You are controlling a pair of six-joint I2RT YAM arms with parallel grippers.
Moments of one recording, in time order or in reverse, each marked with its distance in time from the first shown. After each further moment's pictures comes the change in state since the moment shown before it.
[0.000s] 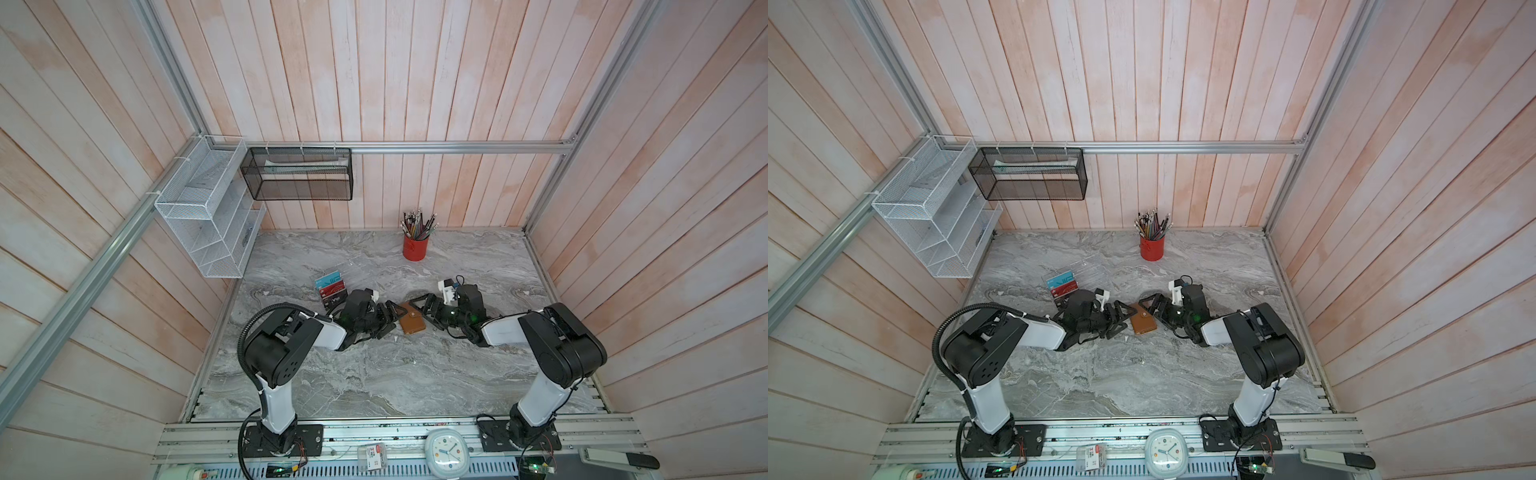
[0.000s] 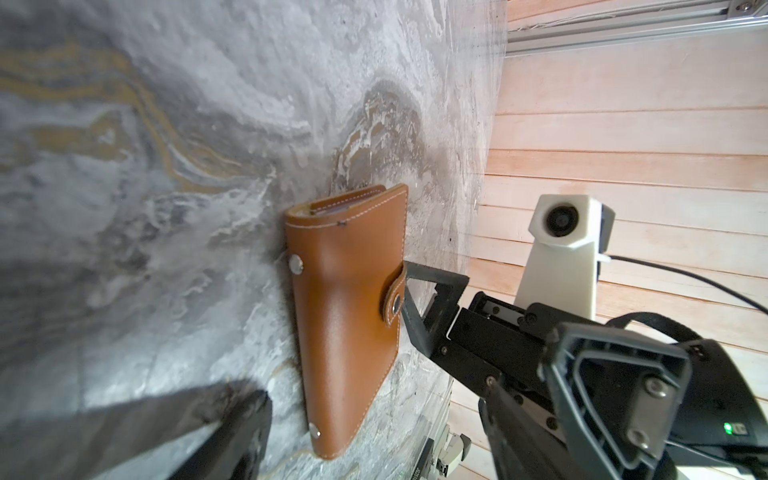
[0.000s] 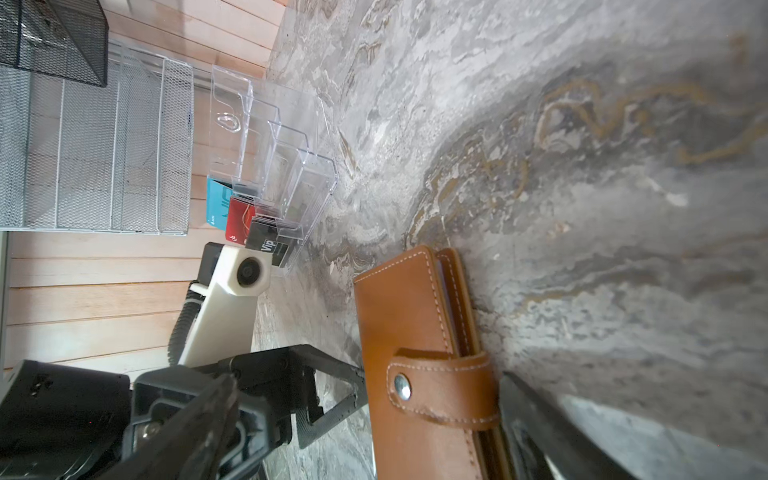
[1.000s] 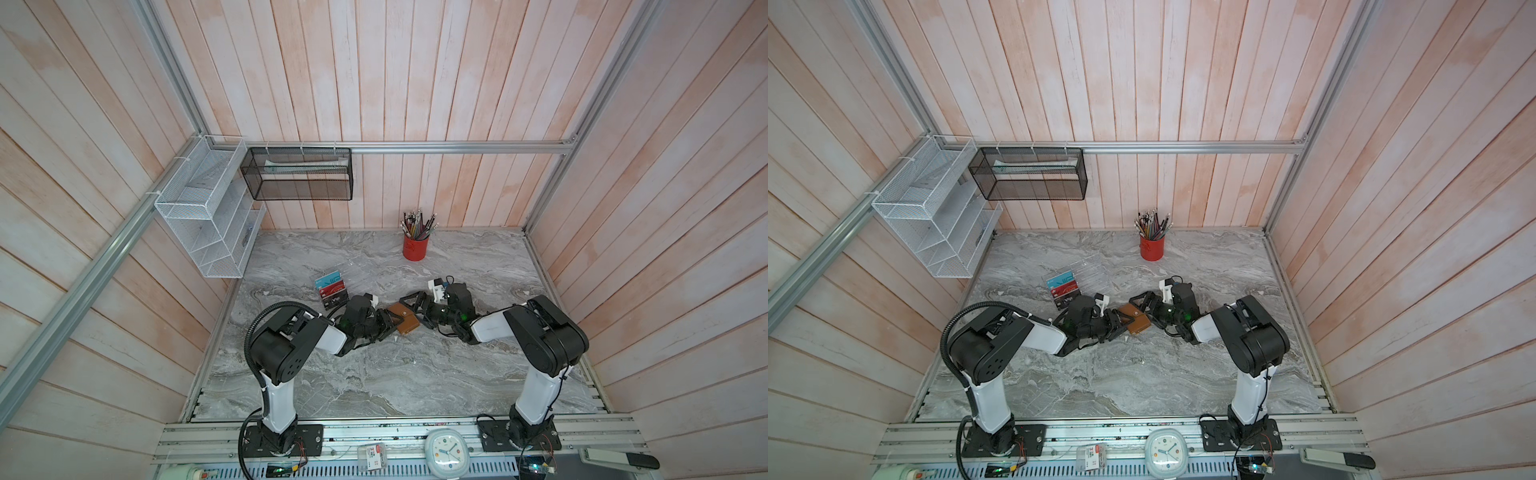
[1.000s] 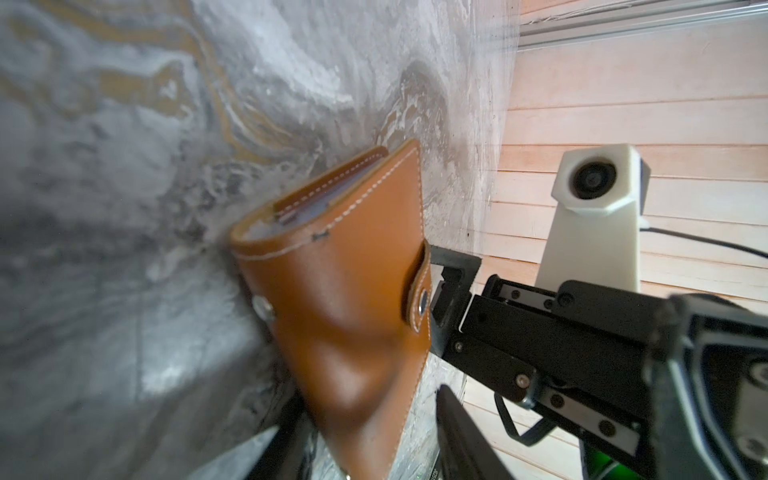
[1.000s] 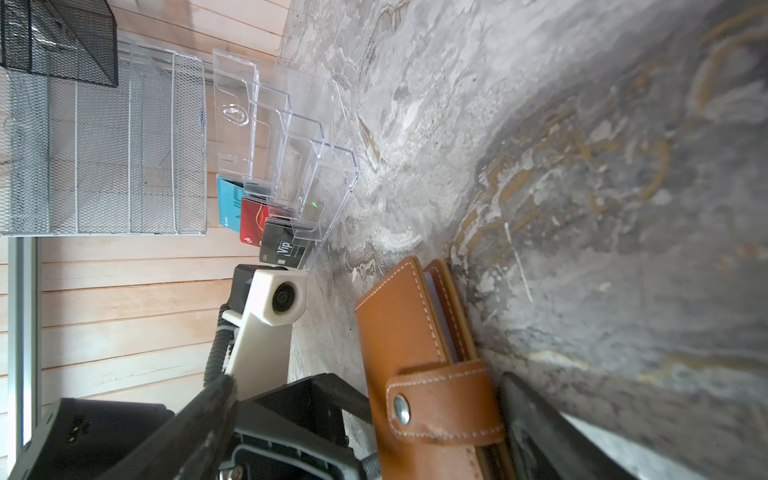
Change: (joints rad) left arm -0.013 0.030 -0.050 0.077 -0.025 0.011; right arm 0.063 0.103 0.070 0.084 -0.003 0.099
